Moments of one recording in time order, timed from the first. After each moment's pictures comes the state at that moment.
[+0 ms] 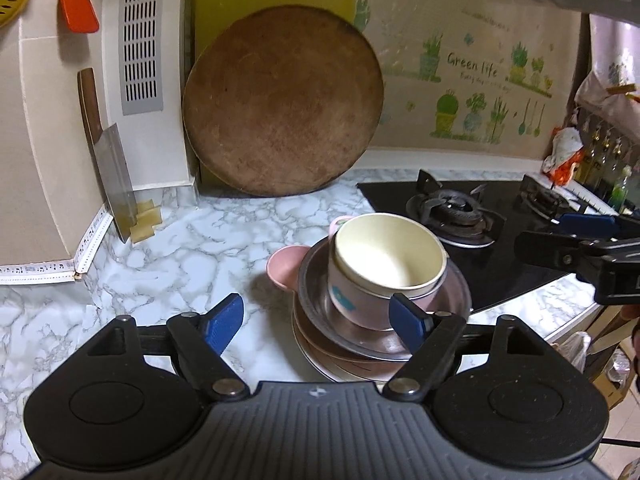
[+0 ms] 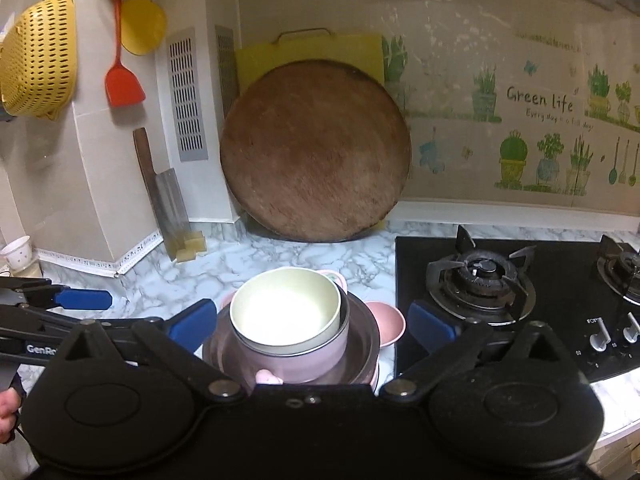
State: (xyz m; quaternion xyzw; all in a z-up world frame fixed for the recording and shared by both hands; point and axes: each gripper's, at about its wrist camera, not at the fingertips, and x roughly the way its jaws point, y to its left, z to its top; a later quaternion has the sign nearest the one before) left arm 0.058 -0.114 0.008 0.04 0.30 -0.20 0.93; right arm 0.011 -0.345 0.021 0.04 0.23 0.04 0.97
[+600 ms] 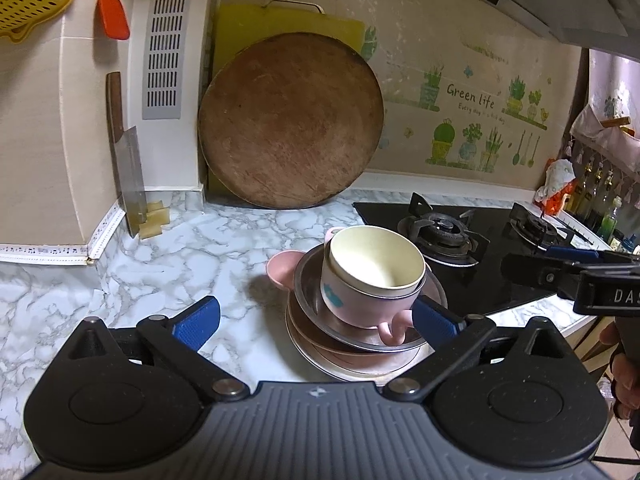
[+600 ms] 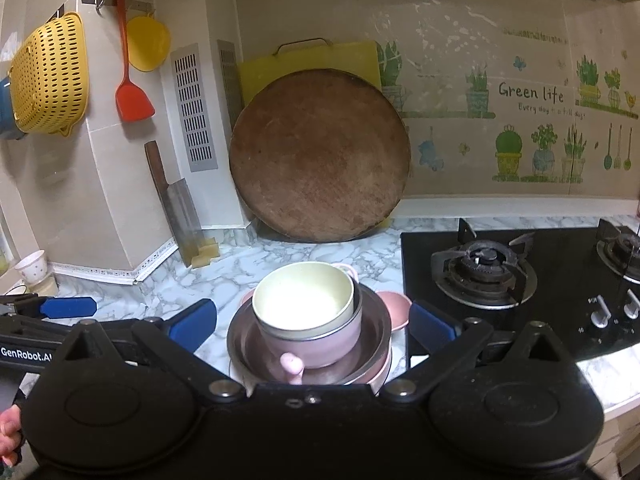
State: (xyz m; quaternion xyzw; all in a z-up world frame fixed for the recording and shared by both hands) left arm 0.020 -0.095 0.017 0.00 0.27 -0.20 0.94; right arm -0.021 -0.343 0.023 0.07 0.22 0.05 0.97
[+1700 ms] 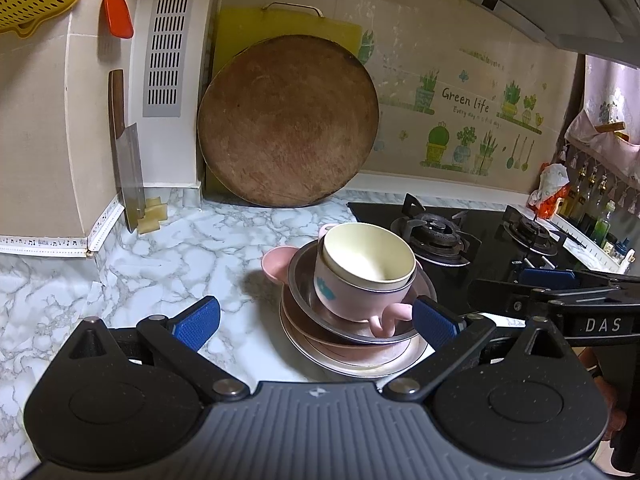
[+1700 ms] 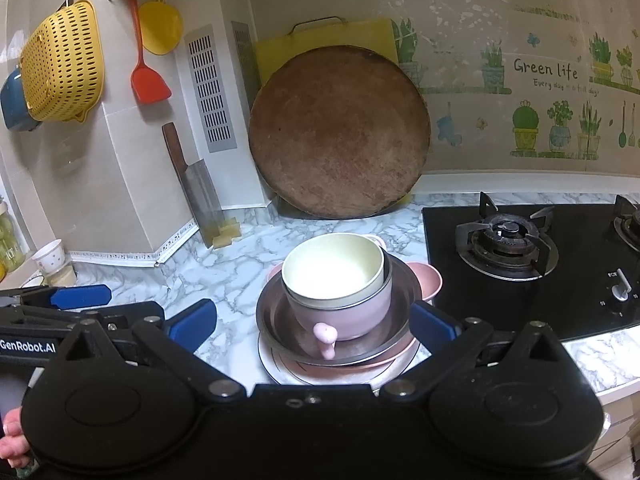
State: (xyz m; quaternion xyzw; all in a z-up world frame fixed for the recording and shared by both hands) left arm 0.004 -0.093 0.018 -0.01 0.27 -0.20 0.94; right arm -0.026 -0.327 0.013 0.08 0.25 0.07 0.96
